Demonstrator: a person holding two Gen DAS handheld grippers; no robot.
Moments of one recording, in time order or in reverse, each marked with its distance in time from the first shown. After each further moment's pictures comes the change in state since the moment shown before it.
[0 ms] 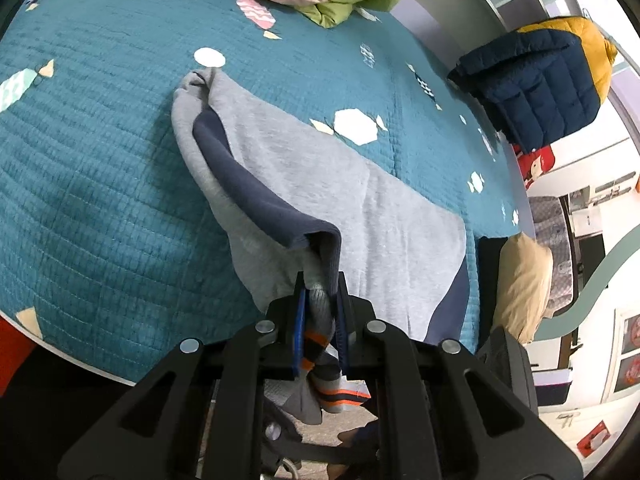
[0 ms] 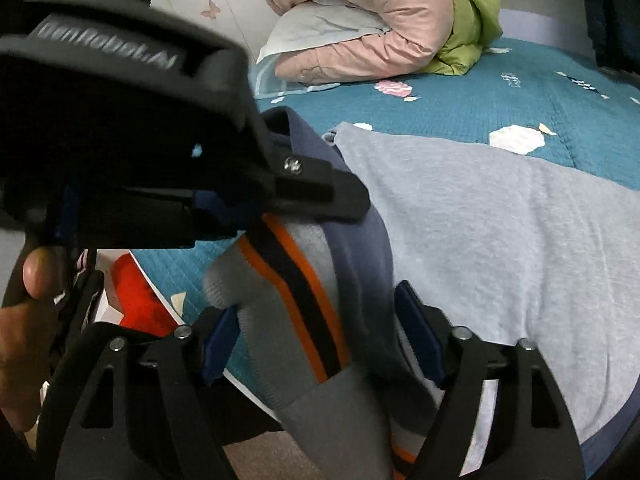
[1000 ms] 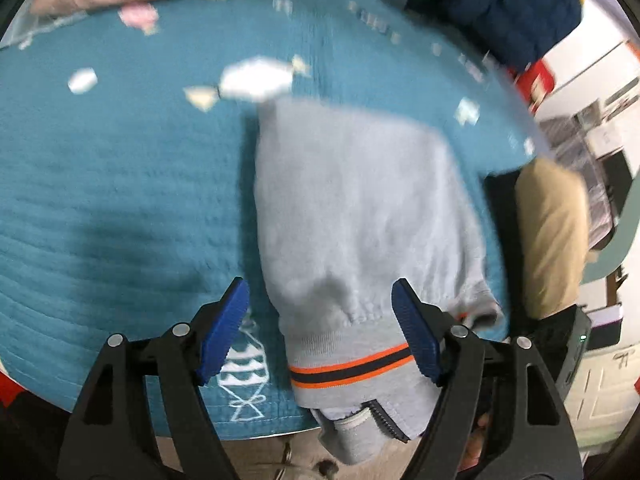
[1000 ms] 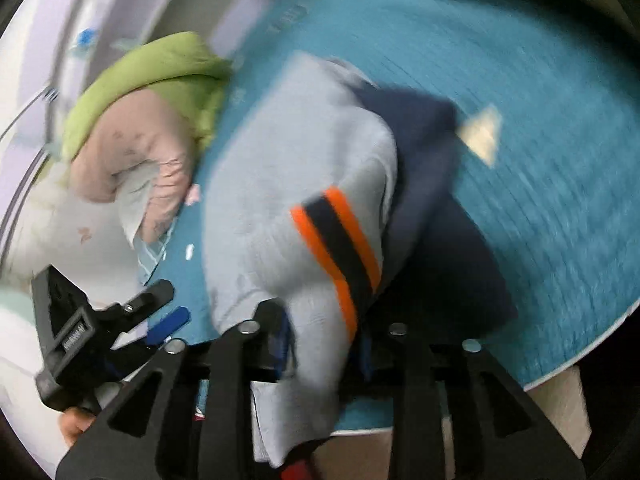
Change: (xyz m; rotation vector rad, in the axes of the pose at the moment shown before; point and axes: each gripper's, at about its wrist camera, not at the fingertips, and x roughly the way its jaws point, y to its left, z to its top) left arm 0.113 -0.105 -0.034 0.250 0.109 0.131; right arm -0.145 -0.237 -0.094 0.926 -0.122 -0.077
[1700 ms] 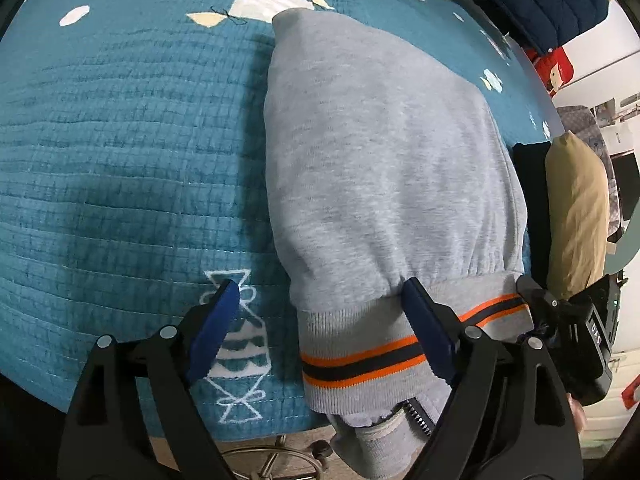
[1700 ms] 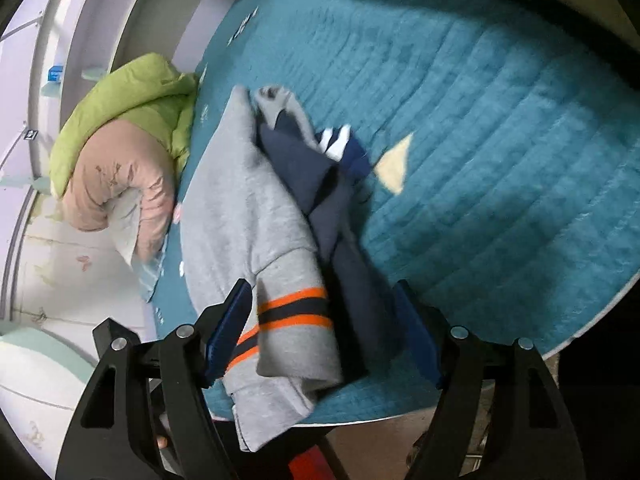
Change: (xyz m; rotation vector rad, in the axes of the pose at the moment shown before) left arm 0.033 0.028 -0.024 -0.058 0.089 -0.019; right arm -0.013 -0.046 0.033 0.109 0.079 0.014
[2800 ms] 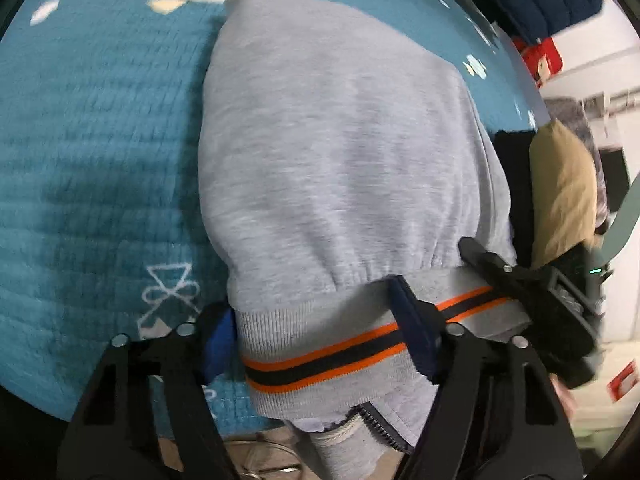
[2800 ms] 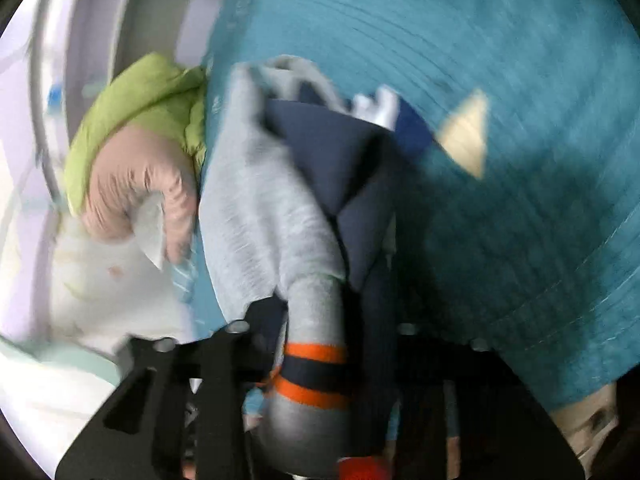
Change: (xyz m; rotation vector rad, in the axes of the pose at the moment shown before) left arm 0.022 -0.037 0.009 0.020 0.039 -0.054; right arm 0.028 0.029 0.016 0.028 0.040 0.086
